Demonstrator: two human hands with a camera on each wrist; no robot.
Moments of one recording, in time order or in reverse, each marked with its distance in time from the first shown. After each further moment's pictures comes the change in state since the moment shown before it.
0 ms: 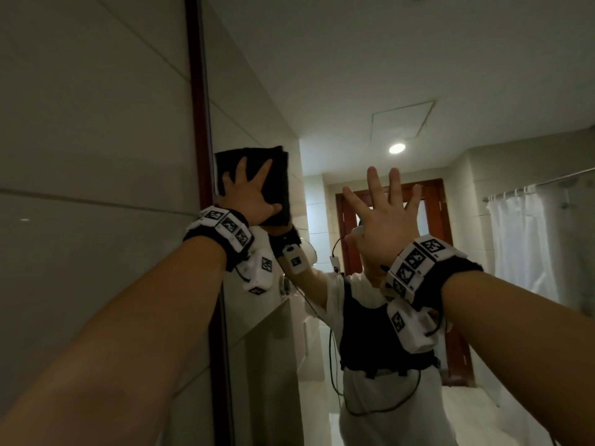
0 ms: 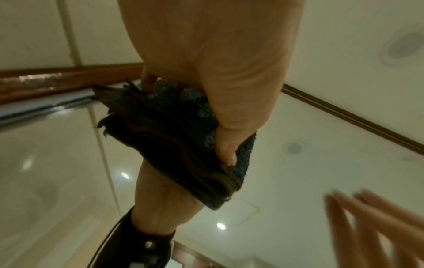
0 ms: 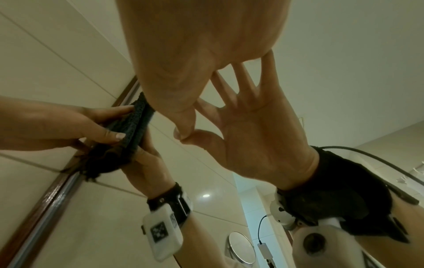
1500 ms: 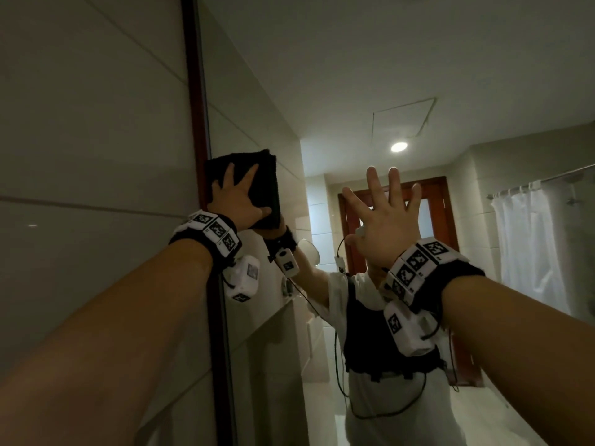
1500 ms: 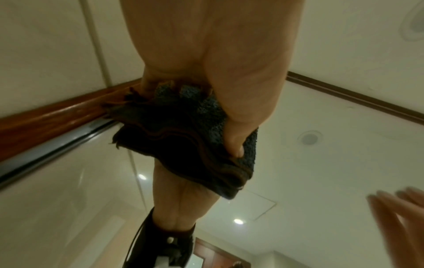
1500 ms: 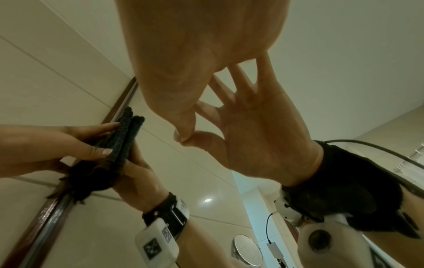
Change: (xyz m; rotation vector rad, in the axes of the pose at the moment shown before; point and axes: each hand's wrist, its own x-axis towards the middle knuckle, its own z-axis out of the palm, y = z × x) left_hand 0.003 -0.020 -0.001 -0.045 0.031 -0.023; right_hand -0.002 0.004 0.003 0.029 0.031 0.002
